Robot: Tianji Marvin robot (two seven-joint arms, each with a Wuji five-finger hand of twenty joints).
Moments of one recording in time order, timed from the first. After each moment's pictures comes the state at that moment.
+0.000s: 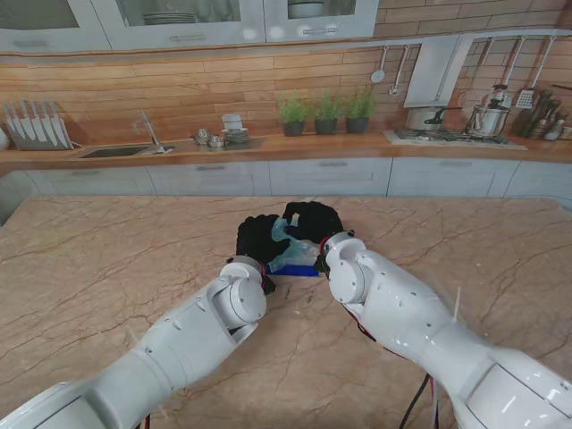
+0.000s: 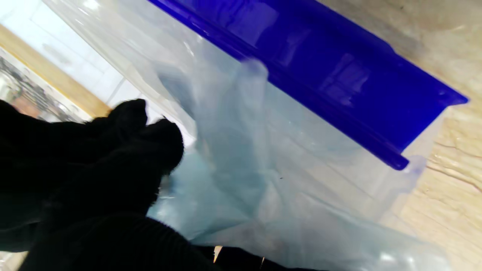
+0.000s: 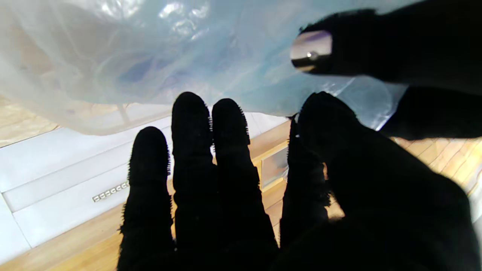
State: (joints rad) left arm 0.99 -1.44 -0.68 -0.88 0.23 0.19 0.45; right arm -0.87 -1.35 0.61 -0.77 -0.42 -0.07 -0.39; left_hand 0.74 -0.41 0.58 -0.05 0.27 0.18 0.48 0.35 0.21 0.24 0.27 0.30 0.04 0.22 0.10 0.38 -0.03 0.08 0.02 0.20; right_hand 0.71 -0.58 0.79 -0.10 0.70 -0.26 1.01 0.41 0.96 0.16 0.79 0.37 0.84 0.17 0.88 0.64 0.38 0.25 1.08 0.62
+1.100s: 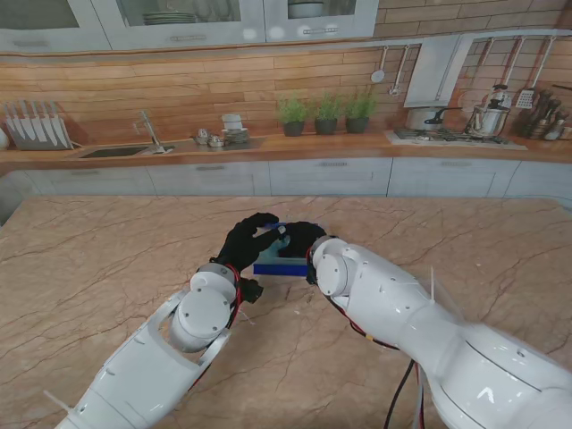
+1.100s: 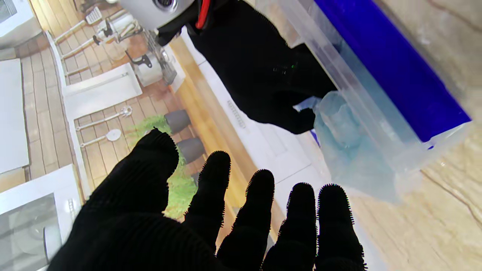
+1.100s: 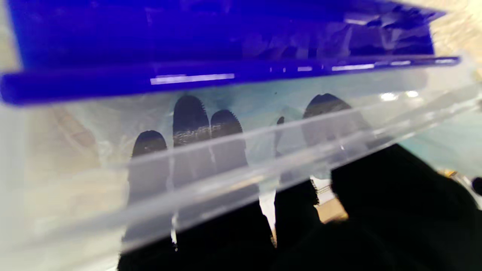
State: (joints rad) left arm 1.31 -1.29 -0.95 -1.44 0.06 0.15 0.28; right arm -0.77 -1.43 0.46 -0.61 -0.31 0.00 -0.13; left_hand 0.88 -0.22 0.27 -0.03 0.49 0.20 0.46 0.38 0.41 0.29 0.33 0.34 0.16 0.33 0.41 0.42 -0.06 0.23 0.75 0.40; right_hand 0.68 -0.58 0.82 -0.10 0.64 -0.09 0.76 0.39 0.85 0.19 0.61 0.33 0.82 0.17 0.57 0.50 0.33 0.25 1.05 0.57
